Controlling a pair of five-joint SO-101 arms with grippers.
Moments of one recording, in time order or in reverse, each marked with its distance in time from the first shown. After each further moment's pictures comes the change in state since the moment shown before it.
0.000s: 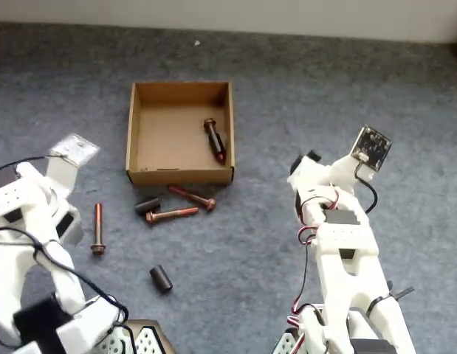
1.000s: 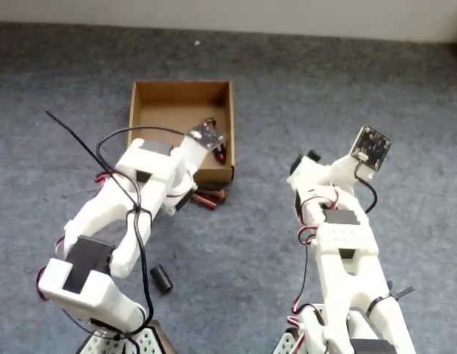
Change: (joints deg) left arm 45.9 21.8 -10.9 -12.0 37.4; right arm 0.0 0.0 0.0 0.0 0.4
